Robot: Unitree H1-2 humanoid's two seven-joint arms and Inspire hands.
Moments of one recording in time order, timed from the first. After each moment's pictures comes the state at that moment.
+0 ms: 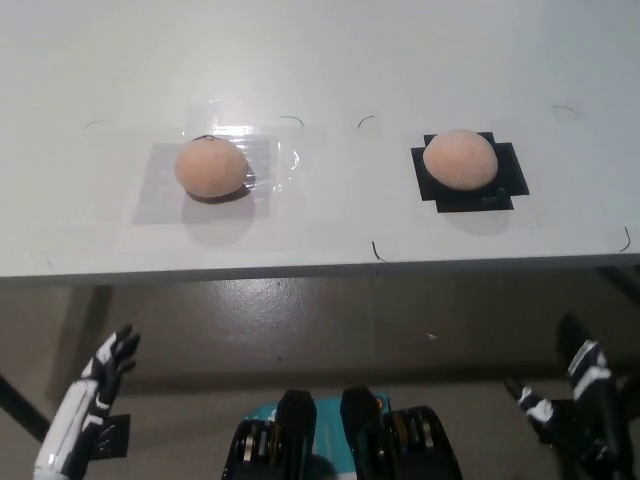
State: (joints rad) left_arm 0.10 0.29 0.01 -0.10 0.02 -0.28 -0.08; right_arm 0.03 -0.07 -0.06 0.10 0.04 -0.39 0.02
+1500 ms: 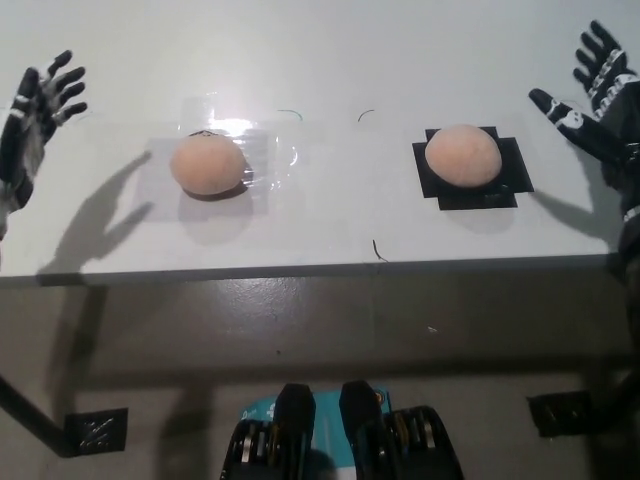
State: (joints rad) left_arm -0.68 0.47 0.08 0.52 -0.17 -0.17 -0.27; right_arm -0.74 -0.26 -0.13 0.62 0.19 -0.18 0.12
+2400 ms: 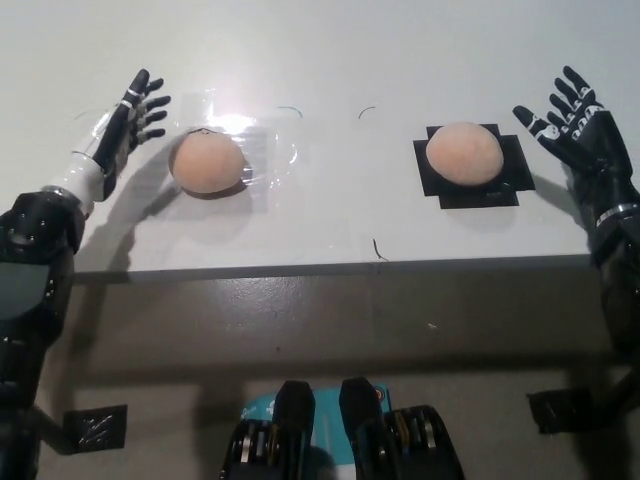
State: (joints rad) left_arm -0.90 0.36 0.00 1.01 -0.06 -0.22 -0.27; right_arm -0.86 -0.24 -0.18 1.02 0.22 -0.28 0.17
